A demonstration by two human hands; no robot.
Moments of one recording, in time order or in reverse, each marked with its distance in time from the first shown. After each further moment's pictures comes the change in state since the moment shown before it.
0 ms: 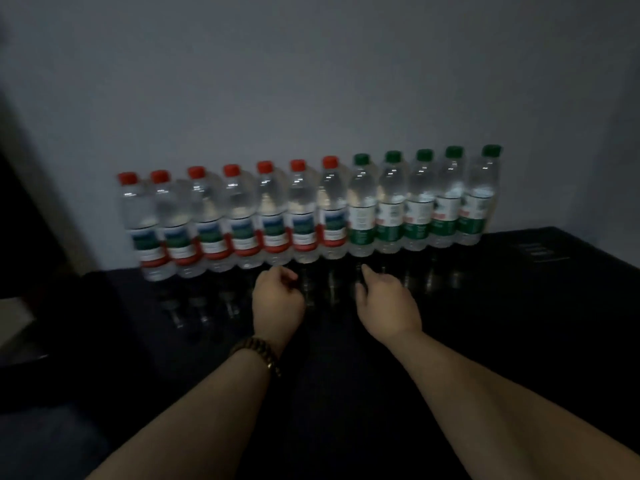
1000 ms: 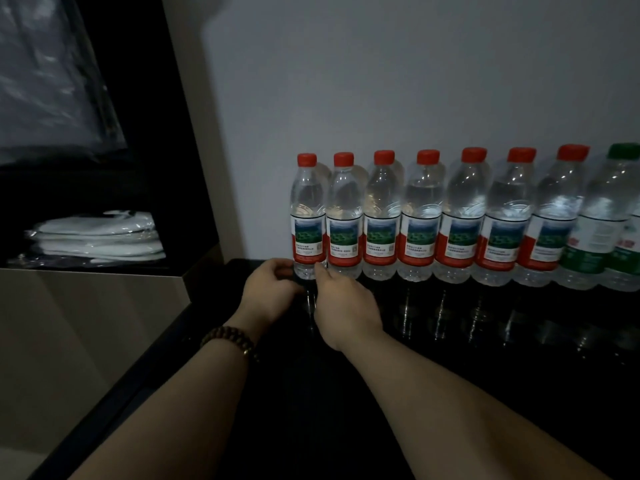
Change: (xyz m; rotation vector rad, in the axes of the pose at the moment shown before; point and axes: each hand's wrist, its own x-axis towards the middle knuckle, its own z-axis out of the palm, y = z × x) left_hand 0.142 -0.201 -0.205 -0.228 -0.011 -0.259; right_hand 0.044 -0.311 0.181 -0.032 -0.175 -0.365
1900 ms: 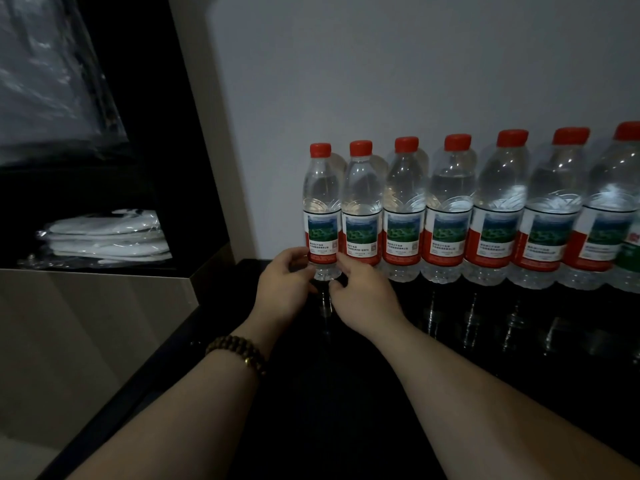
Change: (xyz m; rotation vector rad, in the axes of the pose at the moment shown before) left_hand 0.014 -0.006 0.011 -0.184 0.019 0.091; right_hand 0.030 0.020 0.019 0.611 -0.014 0.178
